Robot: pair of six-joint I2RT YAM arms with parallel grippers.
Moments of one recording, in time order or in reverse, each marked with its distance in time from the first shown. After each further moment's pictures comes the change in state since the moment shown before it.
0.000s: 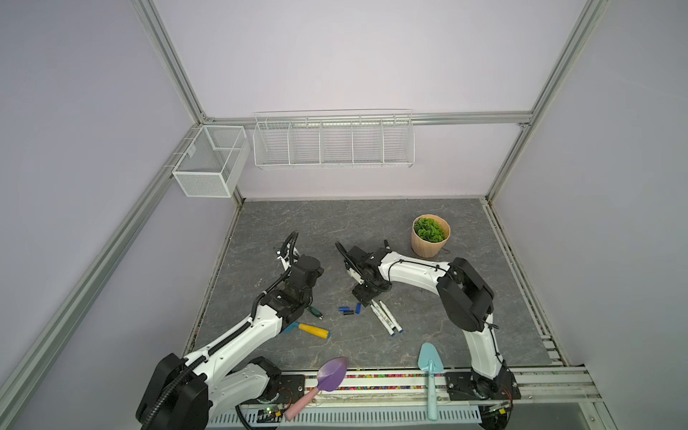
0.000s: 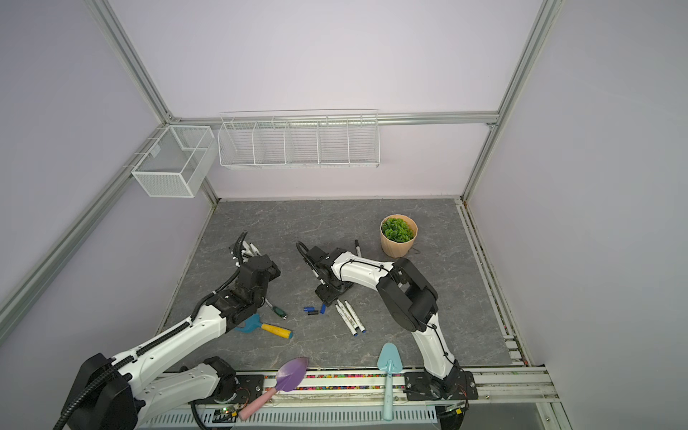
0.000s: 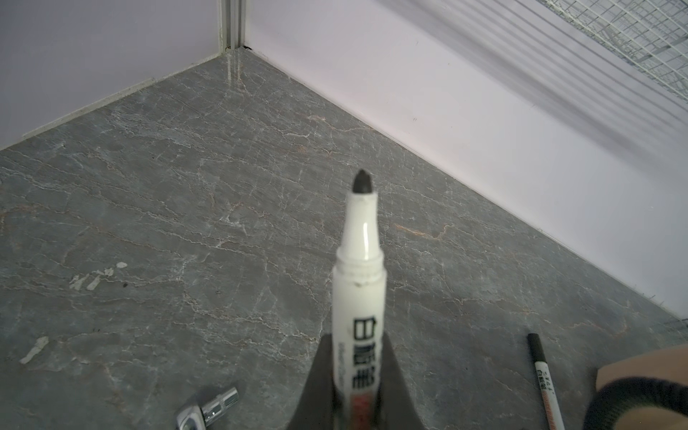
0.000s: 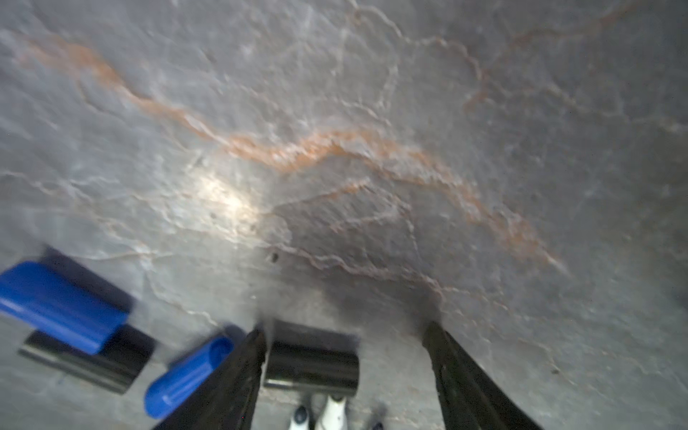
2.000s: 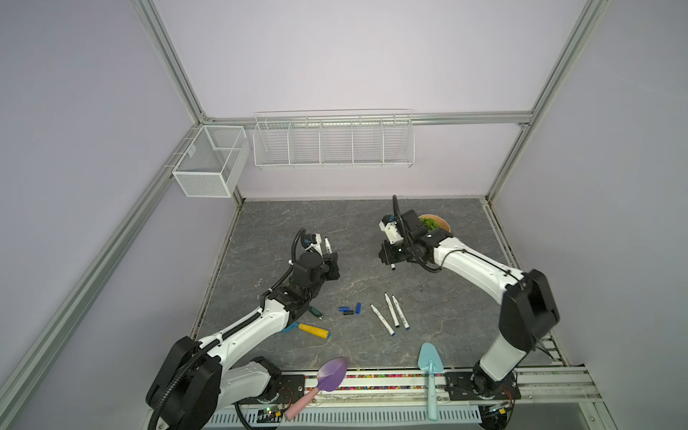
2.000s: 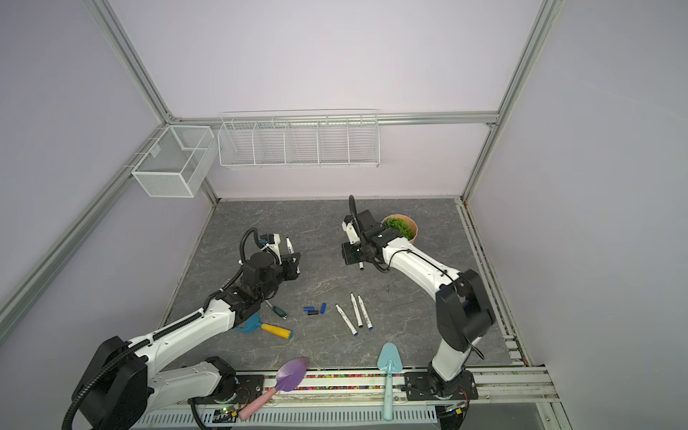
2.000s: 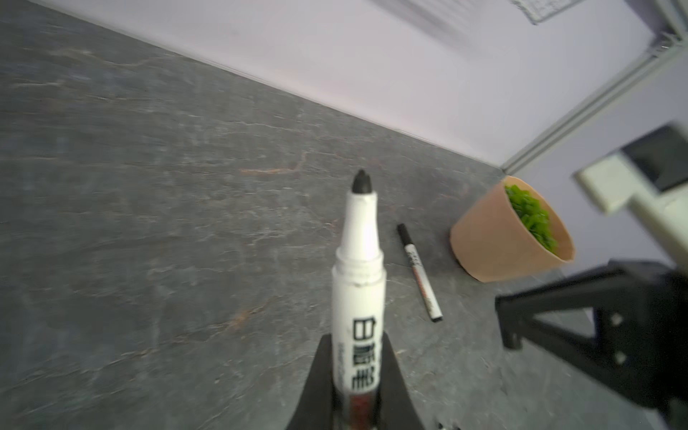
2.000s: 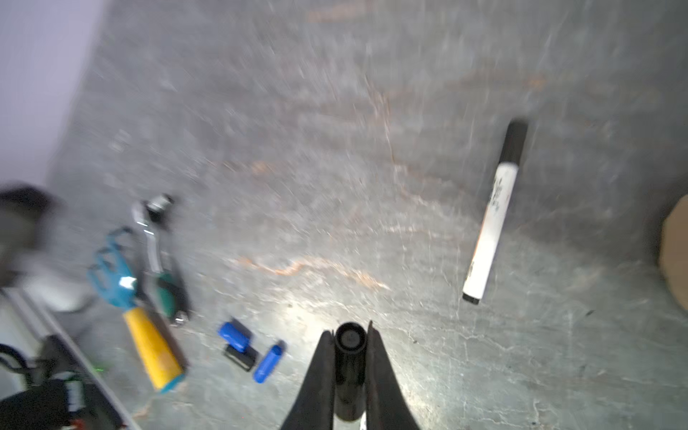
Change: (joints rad) left arm -0.008 0.118 -0.003 0.282 0.584 0.232; right arm -0.308 -0.460 -0.177 0.378 -0.327 0.179
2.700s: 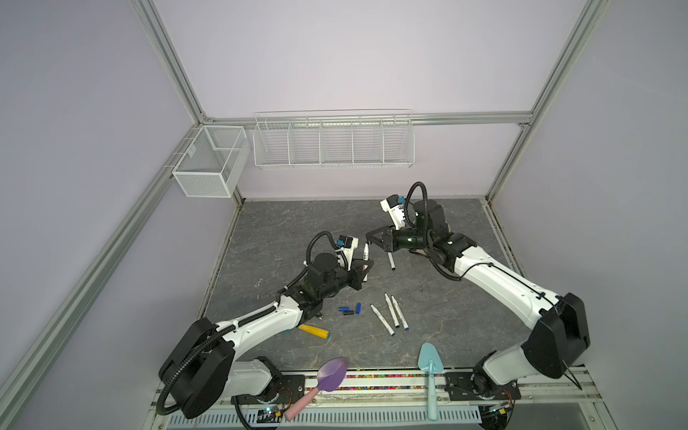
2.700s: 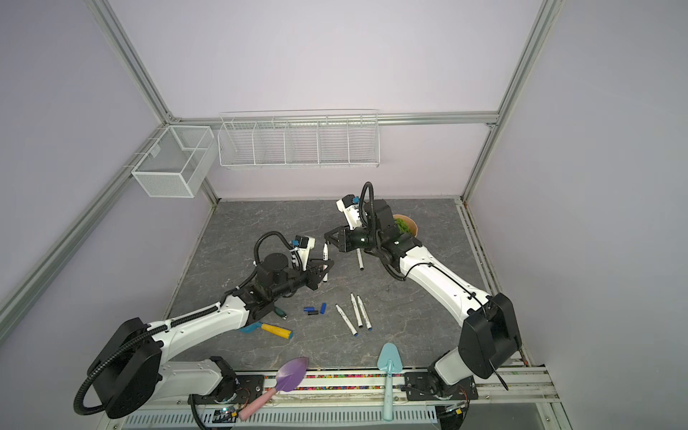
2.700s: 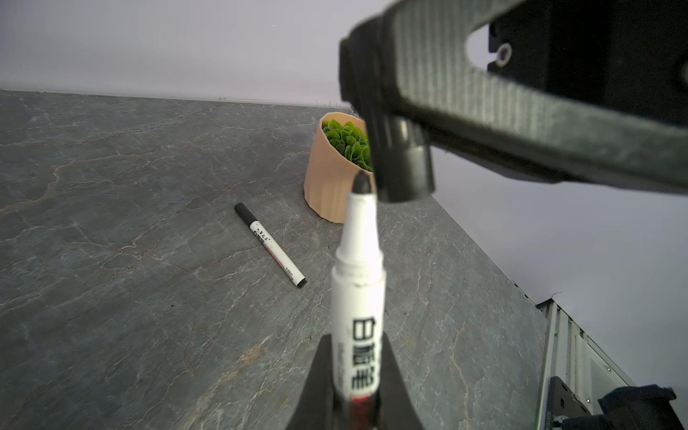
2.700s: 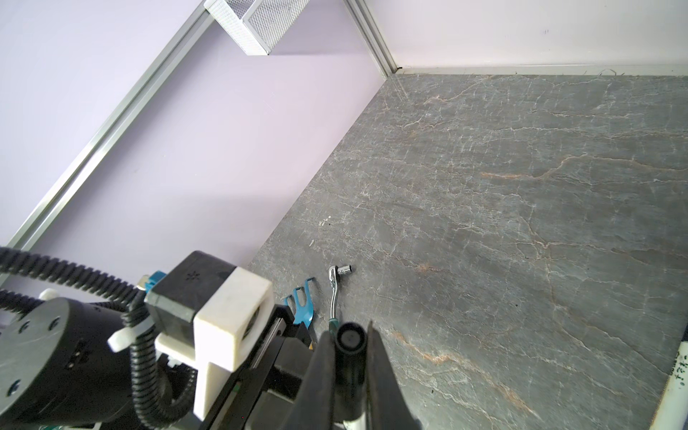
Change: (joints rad) left arm -0.131 0.100 0.045 0.164 0.270 0.140; right arm 0.012 -0.102 -0.064 0.311 -0.296 0.109
